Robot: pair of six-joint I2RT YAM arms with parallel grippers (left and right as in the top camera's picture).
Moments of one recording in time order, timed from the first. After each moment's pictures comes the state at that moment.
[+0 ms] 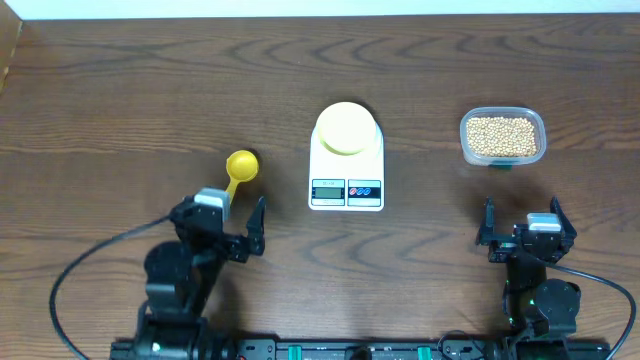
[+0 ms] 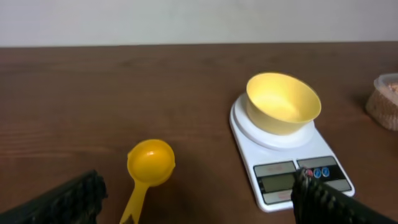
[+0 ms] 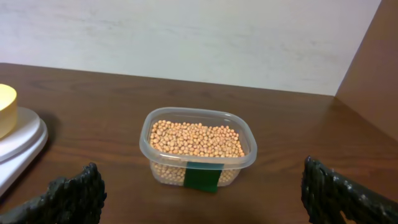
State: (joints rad) left arm -0.09 0.40 0.36 -0.31 0.18 -0.03; right arm 0.04 0.01 0.01 -0.06 0.12 -0.12
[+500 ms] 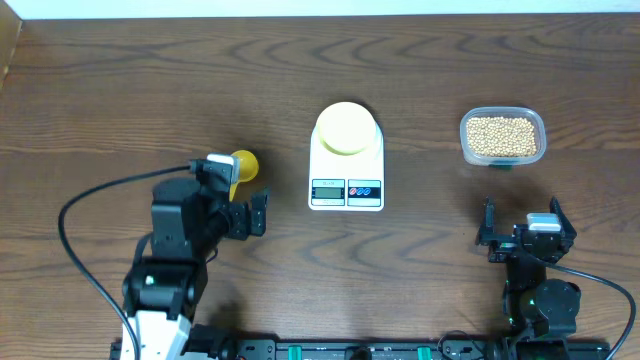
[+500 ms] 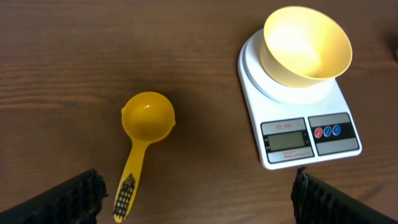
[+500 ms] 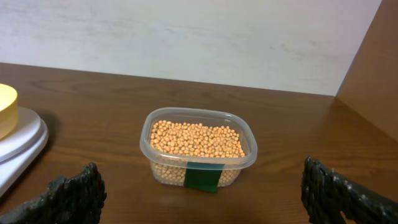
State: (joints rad) left arm -0.09 0.81 0.64 -0.52 0.19 0.00; right arm 0.04 0.01 0.01 -0.06 0.12 -0.12
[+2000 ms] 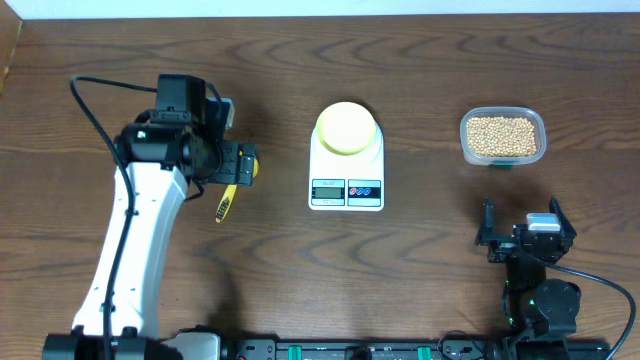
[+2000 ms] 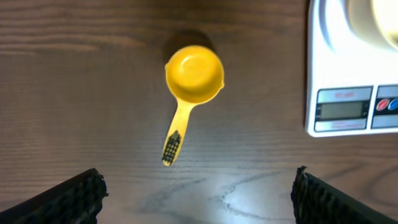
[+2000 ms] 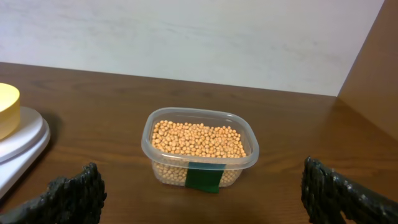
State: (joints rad) left arm -0.04 1.46 1.31 -1.10 0.06 0.07; right arm 0.04 0.01 0.01 -0.06 0.11 -0.12
